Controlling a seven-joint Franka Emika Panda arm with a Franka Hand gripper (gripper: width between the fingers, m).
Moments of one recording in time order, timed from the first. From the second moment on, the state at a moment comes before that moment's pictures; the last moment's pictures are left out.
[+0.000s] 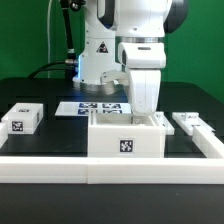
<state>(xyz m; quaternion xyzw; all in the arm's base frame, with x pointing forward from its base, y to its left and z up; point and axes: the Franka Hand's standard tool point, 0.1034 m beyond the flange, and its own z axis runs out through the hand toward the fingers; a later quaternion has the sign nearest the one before) 0.477 0.045 0.019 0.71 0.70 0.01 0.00</state>
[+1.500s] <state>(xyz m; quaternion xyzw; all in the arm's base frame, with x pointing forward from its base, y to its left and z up) 0.516 0.120 0.019 0.72 0.69 0.03 0.00</state>
